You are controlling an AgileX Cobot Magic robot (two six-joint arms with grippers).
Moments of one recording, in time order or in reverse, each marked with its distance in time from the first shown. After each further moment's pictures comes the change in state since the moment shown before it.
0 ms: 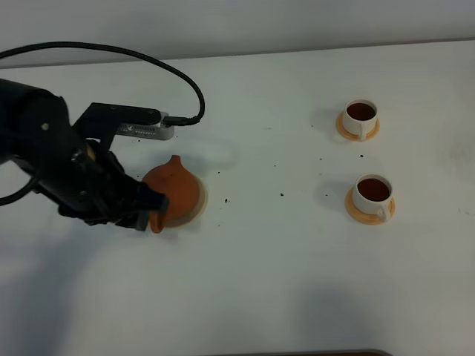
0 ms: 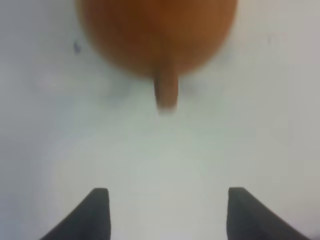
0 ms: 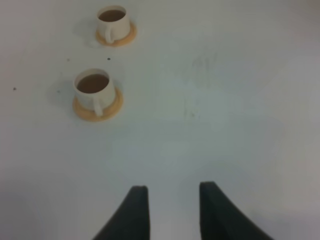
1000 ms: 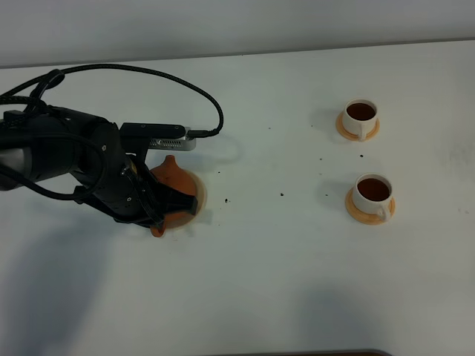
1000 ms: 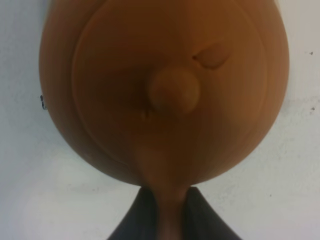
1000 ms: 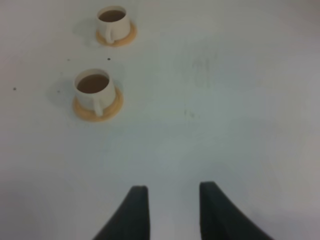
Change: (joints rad) left arm 0.000 0.296 0.000 -0.002 -0.314 -0.094; right arm 0.000 0.000 0.000 0.000 0.000 0.000
